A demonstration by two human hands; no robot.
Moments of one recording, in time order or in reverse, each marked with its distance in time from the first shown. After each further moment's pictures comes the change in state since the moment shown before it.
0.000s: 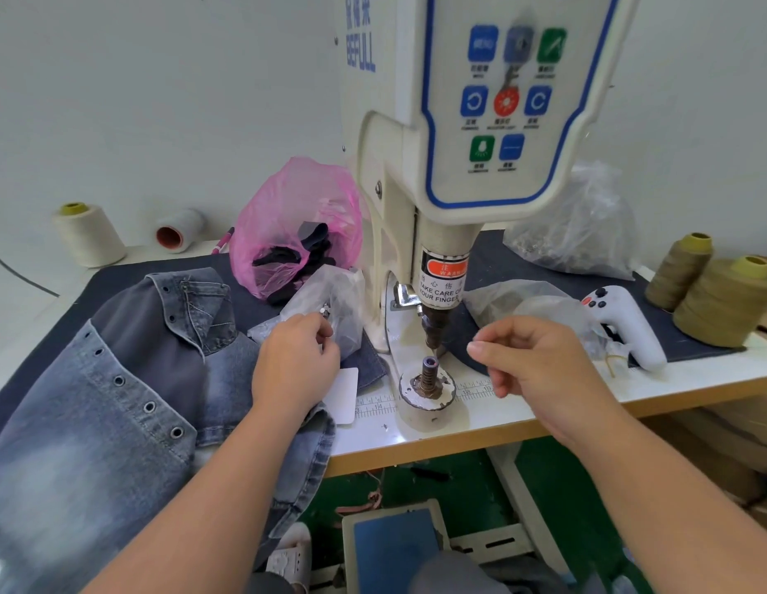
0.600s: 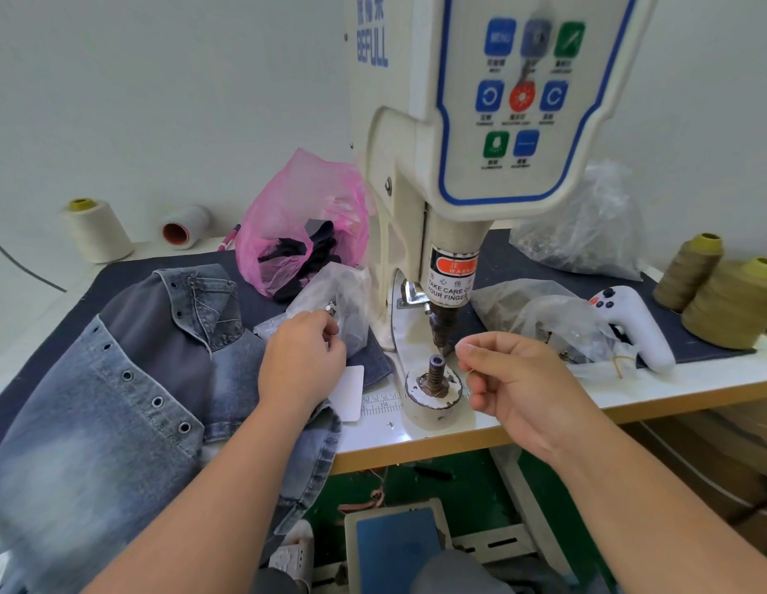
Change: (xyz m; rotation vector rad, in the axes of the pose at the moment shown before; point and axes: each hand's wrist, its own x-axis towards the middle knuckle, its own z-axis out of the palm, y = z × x) left_hand 0.000 0.000 0.000 -0.008 -0.002 0.001; right_hand -0.010 0.000 0.025 0.307 -0.092 0.210
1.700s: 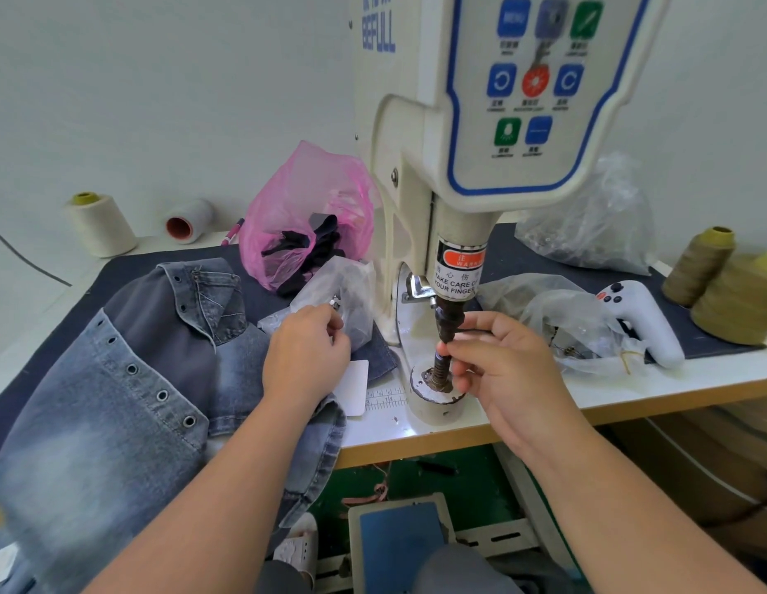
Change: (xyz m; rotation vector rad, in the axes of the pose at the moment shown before) left_hand 0.000 -0.001 0.001 -0.011 0.010 0.001; right_hand 0.002 0.005 0.024 0.036 0.124 -0.114
